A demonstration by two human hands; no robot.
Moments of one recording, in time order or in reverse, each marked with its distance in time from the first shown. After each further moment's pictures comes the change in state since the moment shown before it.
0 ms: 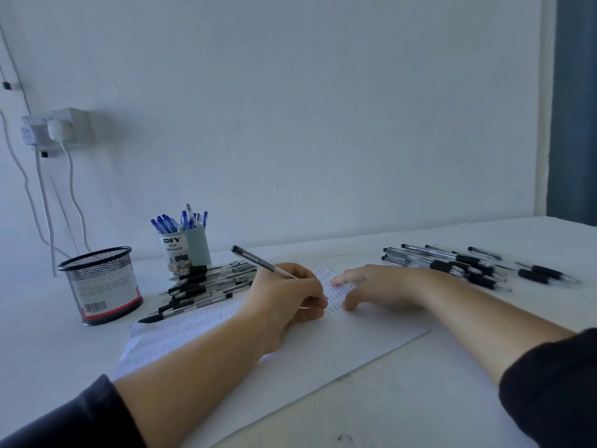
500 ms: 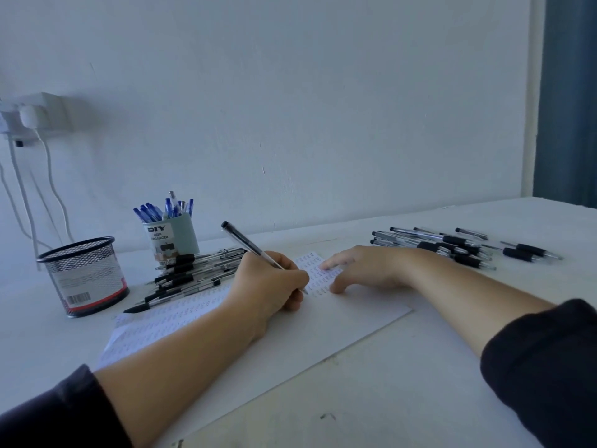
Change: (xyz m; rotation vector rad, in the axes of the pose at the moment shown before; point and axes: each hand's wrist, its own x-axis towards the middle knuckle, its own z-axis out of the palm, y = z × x) left_hand -0.002 -0.003 0.001 0.236 0.119 0.073; right_hand -0.010 -0.004 -0.002 -0.013 0.016 0.025
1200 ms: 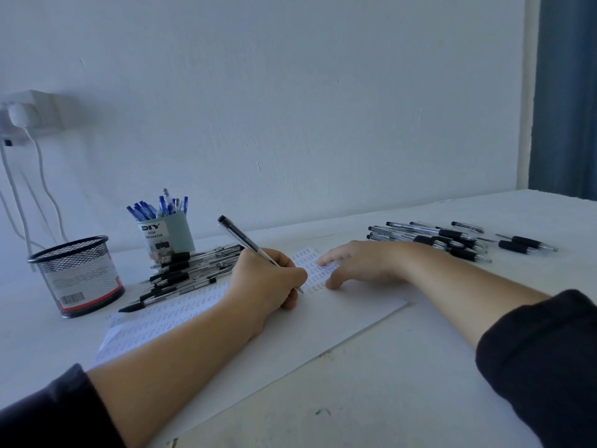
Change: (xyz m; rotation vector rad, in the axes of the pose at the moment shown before) left_hand 0.002 -0.002 0.003 0.070 0.015 0.031; right_hand 0.000 -0.001 0.000 -0.021 0.006 -0.008
